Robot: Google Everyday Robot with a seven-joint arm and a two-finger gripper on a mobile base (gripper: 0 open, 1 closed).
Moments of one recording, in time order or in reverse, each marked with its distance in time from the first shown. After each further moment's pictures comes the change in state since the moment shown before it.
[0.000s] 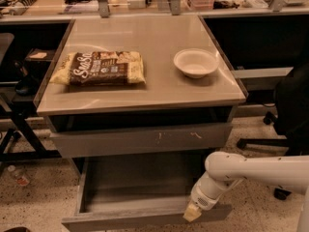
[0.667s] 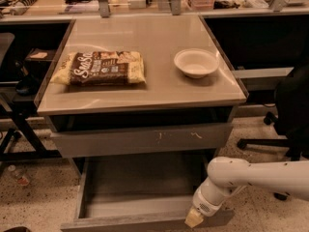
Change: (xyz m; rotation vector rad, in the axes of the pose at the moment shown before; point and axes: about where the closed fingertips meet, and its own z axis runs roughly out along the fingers) arm 0.012 0.017 -0.001 0.004 0.005 0.024
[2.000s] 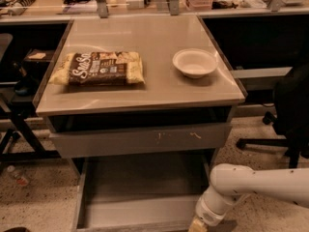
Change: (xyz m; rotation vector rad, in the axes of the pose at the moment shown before) arm 0.022 0.022 0.001 -0.017 0.021 0.016
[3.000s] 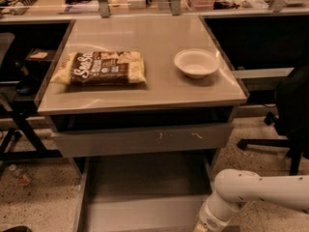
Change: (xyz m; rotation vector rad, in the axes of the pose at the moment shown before) arm 0.013 0.012 -0.001 0.004 0.003 0.013
